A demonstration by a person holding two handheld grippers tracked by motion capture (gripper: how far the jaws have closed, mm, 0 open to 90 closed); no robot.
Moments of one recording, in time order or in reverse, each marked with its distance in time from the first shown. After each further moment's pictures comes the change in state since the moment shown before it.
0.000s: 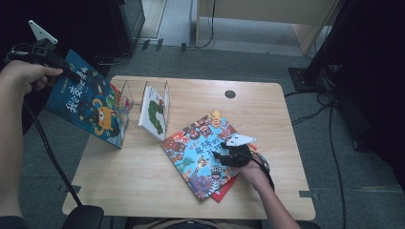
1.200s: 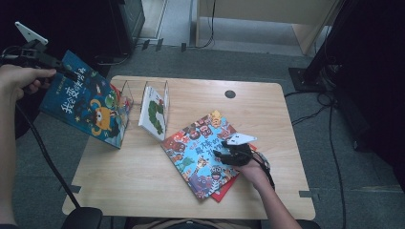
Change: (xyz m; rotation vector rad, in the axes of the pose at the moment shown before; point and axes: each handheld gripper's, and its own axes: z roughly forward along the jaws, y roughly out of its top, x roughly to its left) left arm 0.016 -0.012 -0.009 -0.073 -0.081 0.000; right arm -0.004 0.000 0.001 -0.005 -0.008 0.011
